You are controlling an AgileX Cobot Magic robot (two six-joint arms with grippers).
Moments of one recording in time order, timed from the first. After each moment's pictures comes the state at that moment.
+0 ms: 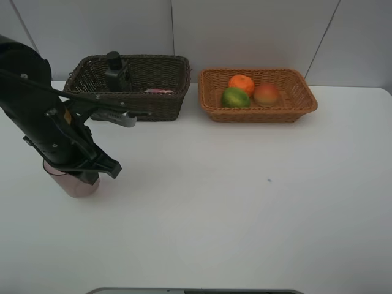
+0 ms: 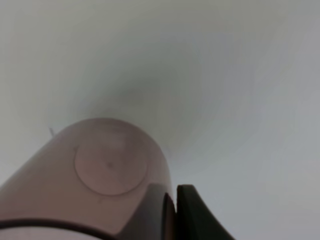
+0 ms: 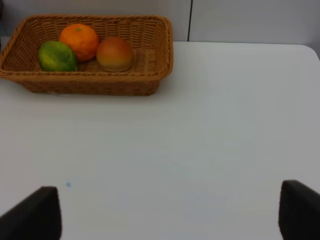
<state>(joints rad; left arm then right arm) -0.50 1.60 -0.78 0.03 0.68 -0.14 0.02 0.00 -0.52 -0.06 1.06 0.01</state>
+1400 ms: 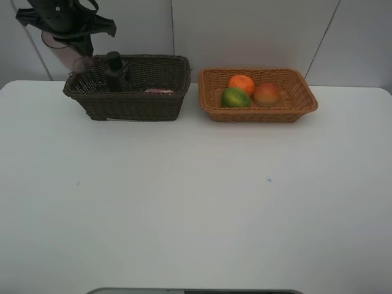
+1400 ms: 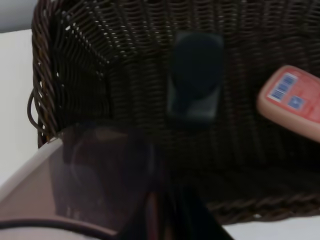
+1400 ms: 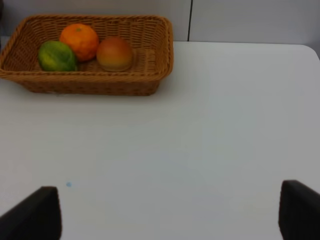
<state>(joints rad) -0.22 1.90 -1.55 0.14 0.78 -0.18 0.02 0.00 -0.52 -0.06 1.06 0.01</state>
